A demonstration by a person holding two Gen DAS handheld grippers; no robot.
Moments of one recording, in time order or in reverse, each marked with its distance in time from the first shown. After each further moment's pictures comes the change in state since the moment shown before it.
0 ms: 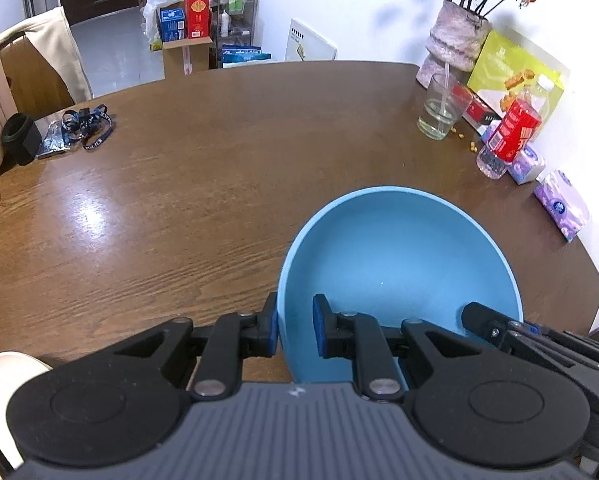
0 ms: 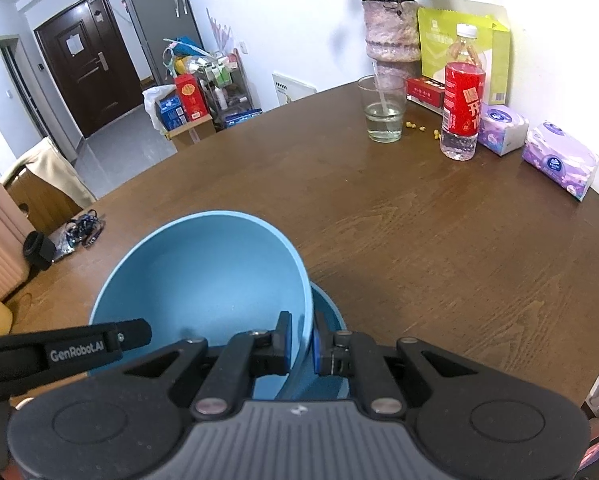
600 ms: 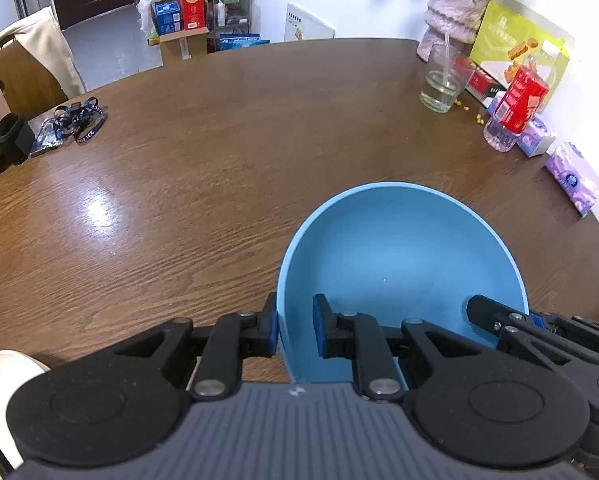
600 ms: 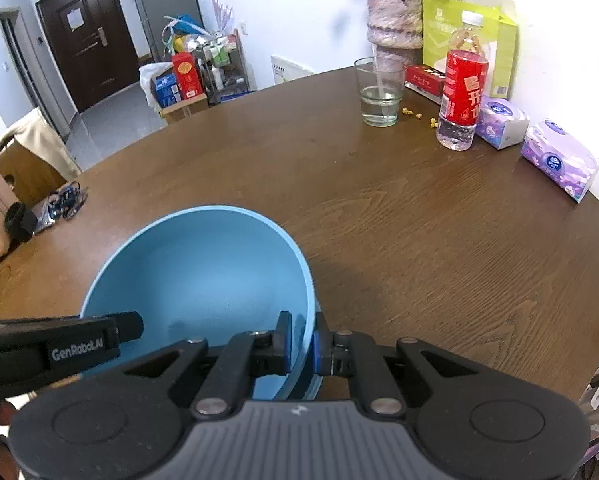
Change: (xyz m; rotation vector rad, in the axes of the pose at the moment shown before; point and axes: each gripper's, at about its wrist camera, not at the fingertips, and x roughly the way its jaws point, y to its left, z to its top) left arm 0.021 -0.015 -0.009 0.044 0.043 0.041; right arm 0.020 -0.008 -0.005 -0.060 0.050 -0.038
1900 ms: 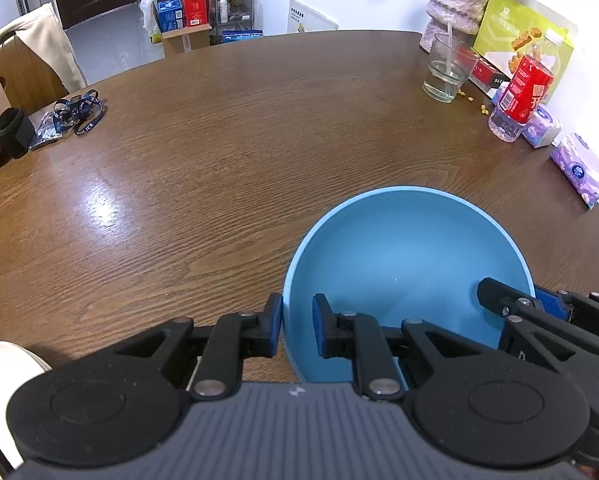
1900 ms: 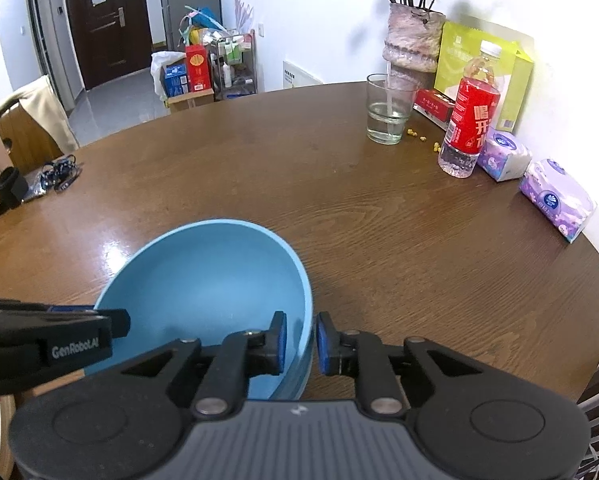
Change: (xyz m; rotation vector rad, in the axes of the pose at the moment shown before) left arm 0.009 -0.003 -0.009 0.003 0.004 0.013; right arm 0.002 0.004 -0.006 -0.120 -0.037 -0.050
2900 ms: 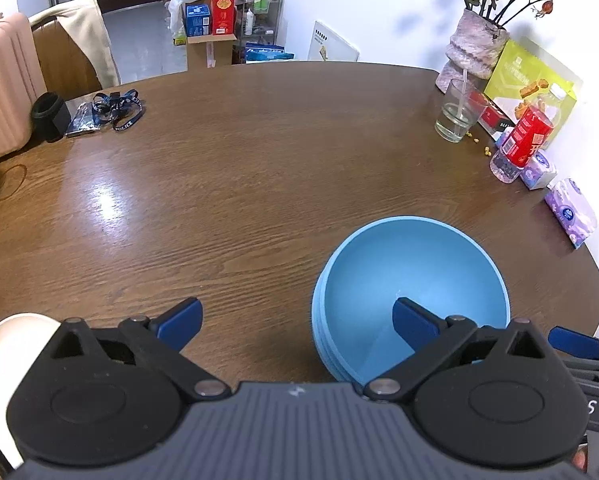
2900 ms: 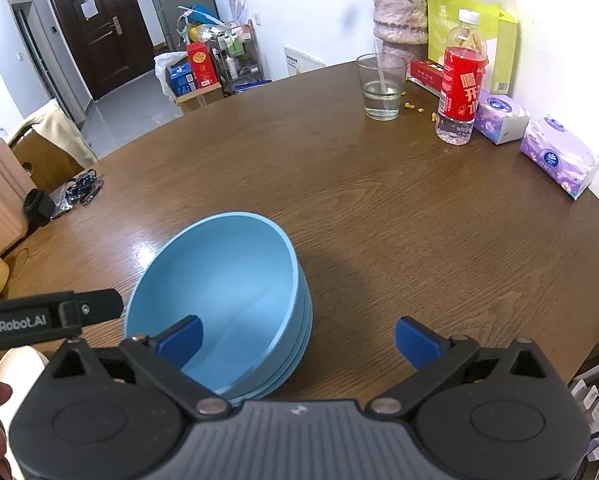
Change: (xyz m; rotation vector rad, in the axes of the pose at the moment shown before) left arm -0.048 0.030 -0.006 -0.107 -0.052 -0.015; right arm -0.034 -0.026 -0.001 0.102 0.067 0.100
